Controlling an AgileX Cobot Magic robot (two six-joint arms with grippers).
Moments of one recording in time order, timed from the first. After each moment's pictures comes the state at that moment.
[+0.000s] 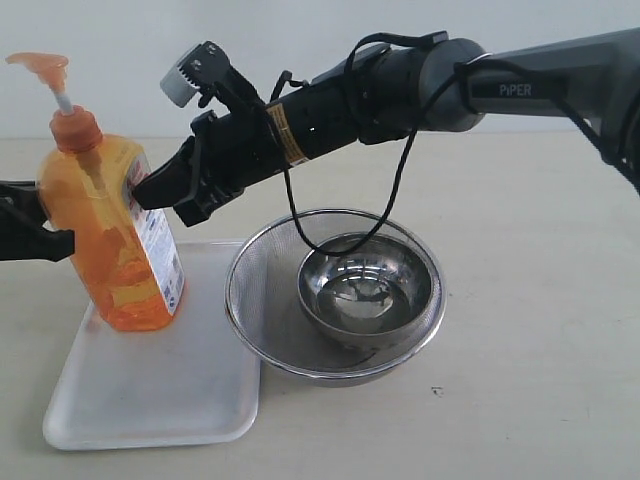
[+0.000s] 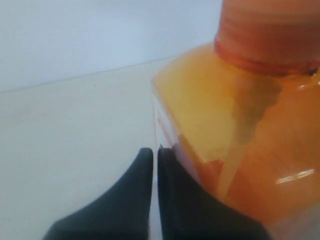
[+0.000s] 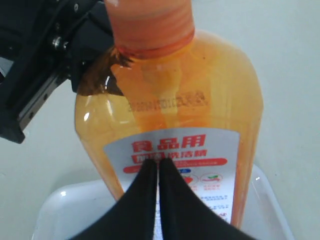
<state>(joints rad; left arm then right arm) 0.06 1.48 -0.44 0.60 -0.66 -0.30 0.61 2.21 -1.72 -1.76 -0.93 1.47</state>
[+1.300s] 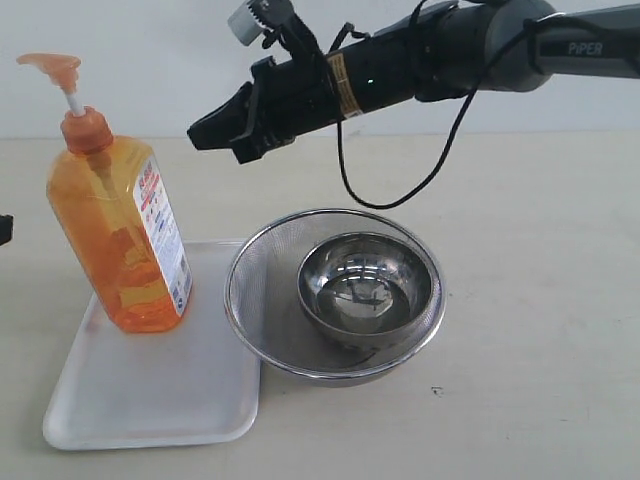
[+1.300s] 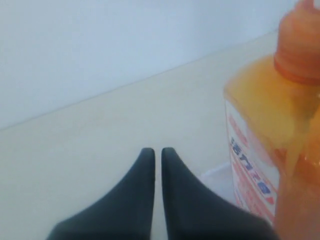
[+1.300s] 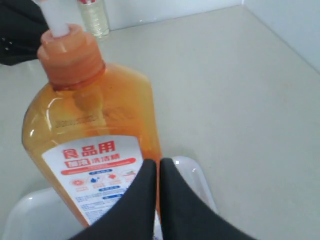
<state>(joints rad) 0.10 1.19 -0.44 0.62 -0.37 -0.27 0.48 2.16 -1.73 -1.75 -0.95 1.48</state>
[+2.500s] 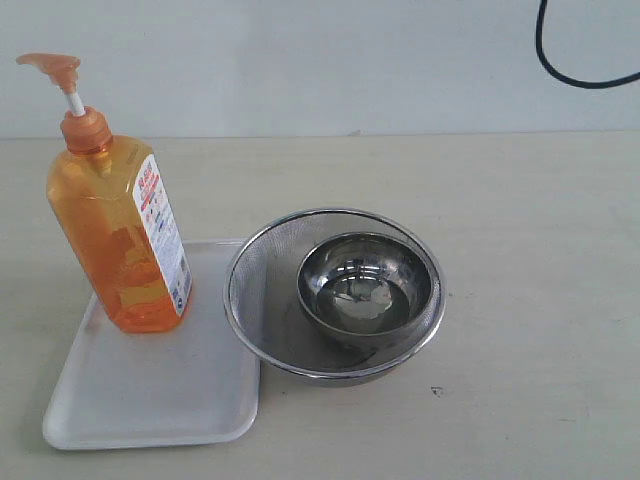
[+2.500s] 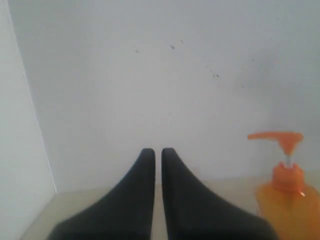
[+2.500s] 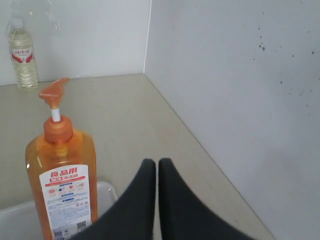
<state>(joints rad) 0.12 0.19 -0.44 -0.04 0.26 0.16 0.22 1.65 -1.47 -1.75 -0.93 1.45</state>
